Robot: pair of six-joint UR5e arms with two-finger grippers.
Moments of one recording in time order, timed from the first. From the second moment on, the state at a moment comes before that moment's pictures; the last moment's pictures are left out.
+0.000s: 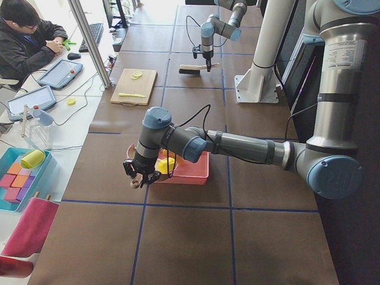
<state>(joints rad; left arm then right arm) -1.46 -1.60 -1.70 -1.88 -2.01 1.45 0.38 -1.08 1.83 -1.71 1.88 1.17</state>
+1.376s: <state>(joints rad) -1.42 -1.64 -1.70 -1.88 -1.93 1.55 0.38 -1.08 1.84 -1.71 1.88 1.17</state>
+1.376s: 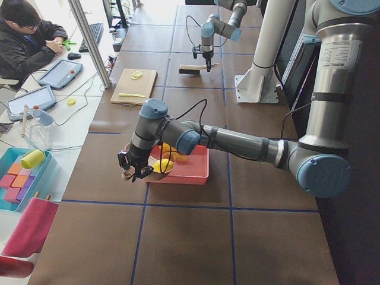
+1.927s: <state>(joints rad) -1.40 -1.65 -1.70 -1.88 -1.93 1.60 0.38 -1.08 1.84 -1.71 1.88 1.17</state>
